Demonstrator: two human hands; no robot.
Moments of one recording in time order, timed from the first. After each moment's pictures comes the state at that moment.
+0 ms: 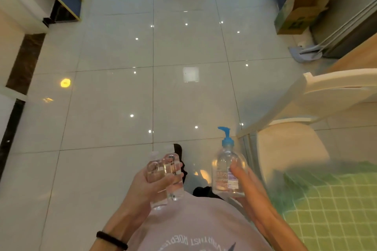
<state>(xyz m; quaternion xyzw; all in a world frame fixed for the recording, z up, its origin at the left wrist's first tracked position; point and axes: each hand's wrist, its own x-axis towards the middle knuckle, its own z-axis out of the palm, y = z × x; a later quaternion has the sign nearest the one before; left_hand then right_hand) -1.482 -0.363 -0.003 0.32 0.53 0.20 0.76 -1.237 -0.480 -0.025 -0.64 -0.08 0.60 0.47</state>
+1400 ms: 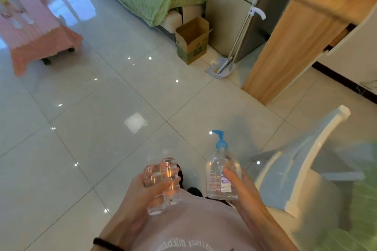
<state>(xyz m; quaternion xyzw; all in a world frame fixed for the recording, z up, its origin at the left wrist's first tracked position) -1.032 0.131 -0.007 0.51 0.36 -0.05 0.78 -0.916 -0.109 -0.009 -0.63 0.12 0.40 0.65</state>
